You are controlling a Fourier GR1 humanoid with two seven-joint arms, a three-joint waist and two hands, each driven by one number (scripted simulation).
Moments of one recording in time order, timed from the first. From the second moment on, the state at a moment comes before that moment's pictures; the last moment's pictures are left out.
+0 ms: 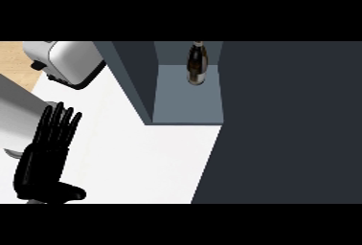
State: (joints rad) left arm 0.05 0.45 -0.18 -1.53 0.74 -0.15 -0.45; right arm 0.39 -0.75 0.70 -2.51 -0.03 -0.12 0.02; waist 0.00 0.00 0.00
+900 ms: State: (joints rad) left arm 0.05 0.55 -0.06 -1.50 0.83 -0.28 -0.40; right arm 0.16 -0.65 0.67 -2.50 -0.03 -0.09 0.18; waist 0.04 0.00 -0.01
